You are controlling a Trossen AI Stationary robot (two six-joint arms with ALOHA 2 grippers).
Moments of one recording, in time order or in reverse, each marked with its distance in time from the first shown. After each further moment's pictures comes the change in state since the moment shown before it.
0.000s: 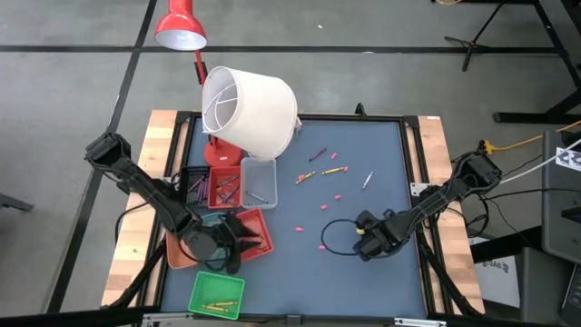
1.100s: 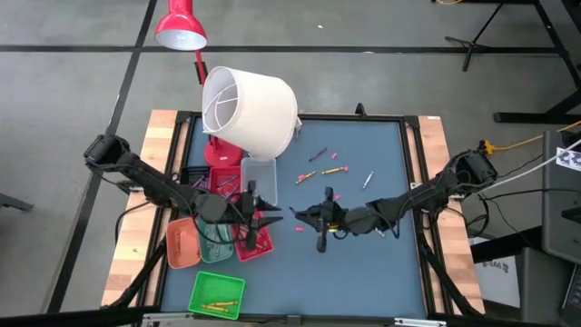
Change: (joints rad) left arm 0.287 0.000 0.000 0.396 0.174 0.552; right arm -0.190 0.002 0.000 1.374 0.391 -1.122
